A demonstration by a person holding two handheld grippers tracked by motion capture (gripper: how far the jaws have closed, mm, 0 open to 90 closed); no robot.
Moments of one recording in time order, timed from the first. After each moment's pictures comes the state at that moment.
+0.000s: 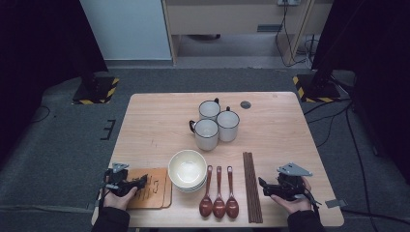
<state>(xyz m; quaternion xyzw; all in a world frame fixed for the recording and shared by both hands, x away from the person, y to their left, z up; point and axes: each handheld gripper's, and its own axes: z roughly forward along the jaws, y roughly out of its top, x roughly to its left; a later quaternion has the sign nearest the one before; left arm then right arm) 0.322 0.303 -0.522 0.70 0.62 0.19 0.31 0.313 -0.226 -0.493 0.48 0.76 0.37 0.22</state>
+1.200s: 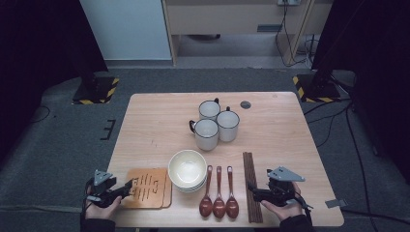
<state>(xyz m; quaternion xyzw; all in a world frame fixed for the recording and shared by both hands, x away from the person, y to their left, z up) 0.280 0.337 -0.503 0.69 0.60 0.23 0.32 0.295 -0.192 -0.481 0.45 0.77 0.41 0.20</state>
